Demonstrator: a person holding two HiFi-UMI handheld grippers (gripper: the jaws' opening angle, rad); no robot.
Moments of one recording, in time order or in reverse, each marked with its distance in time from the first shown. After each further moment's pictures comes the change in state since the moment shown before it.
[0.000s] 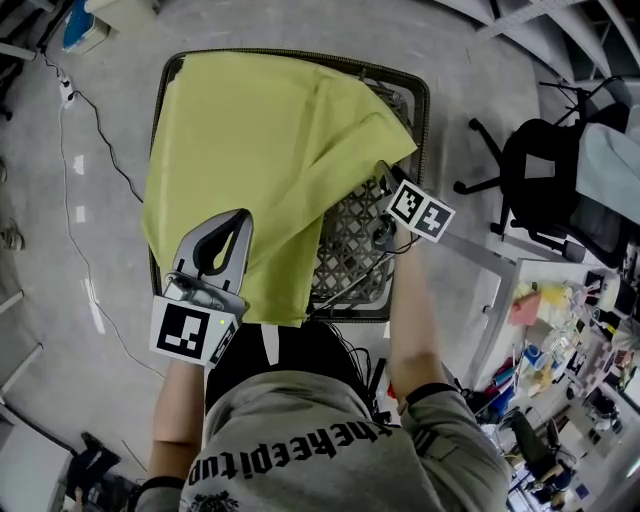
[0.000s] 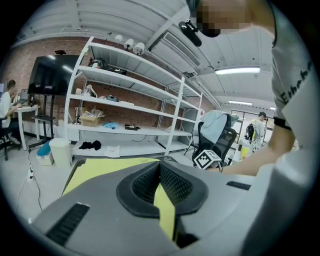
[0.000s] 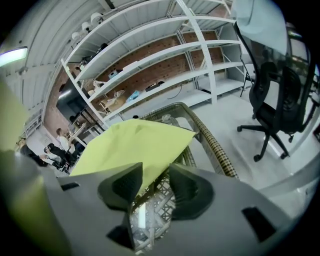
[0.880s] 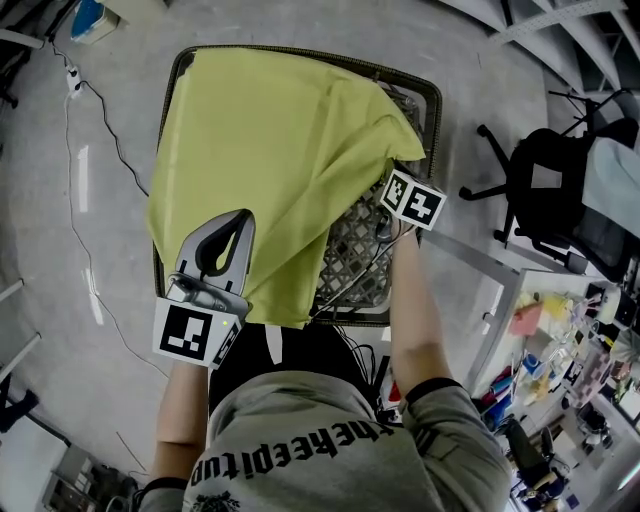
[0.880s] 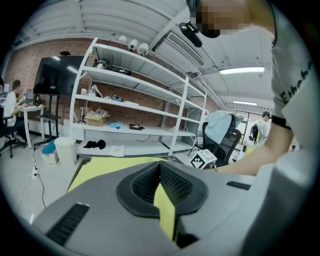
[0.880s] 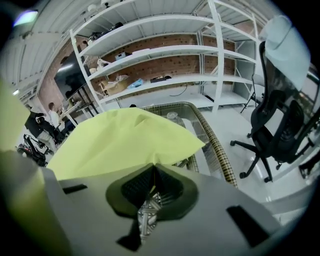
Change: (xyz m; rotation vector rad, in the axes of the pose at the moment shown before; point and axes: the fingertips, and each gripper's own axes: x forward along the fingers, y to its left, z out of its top) left arm -0.004 0.010 -0.001 -0.018 0.000 0.049; right arm 0.024 0.005 0.007 -0.198 0.069 -0.138
